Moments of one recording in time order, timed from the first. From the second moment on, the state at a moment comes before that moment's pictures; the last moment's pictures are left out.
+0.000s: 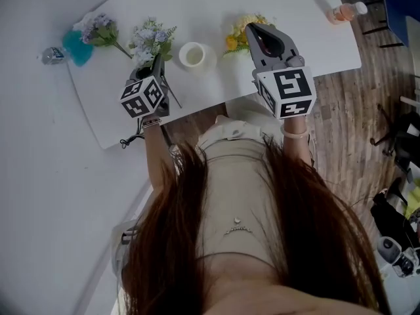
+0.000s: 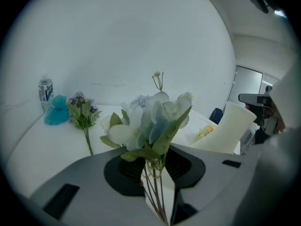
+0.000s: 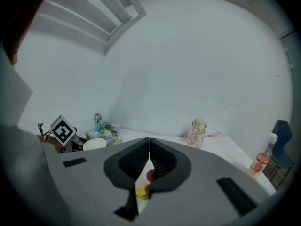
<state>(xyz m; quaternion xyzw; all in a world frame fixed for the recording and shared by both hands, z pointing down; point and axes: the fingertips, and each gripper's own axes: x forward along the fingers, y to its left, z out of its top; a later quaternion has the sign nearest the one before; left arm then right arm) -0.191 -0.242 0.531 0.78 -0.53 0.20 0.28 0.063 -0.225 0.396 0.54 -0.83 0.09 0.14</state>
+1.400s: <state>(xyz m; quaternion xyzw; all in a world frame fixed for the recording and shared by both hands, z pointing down) -0.204 -0.245 0.553 0.76 -0.53 0.19 0.32 0.045 -0.214 0.389 0.53 -0.83 0.08 0.15</state>
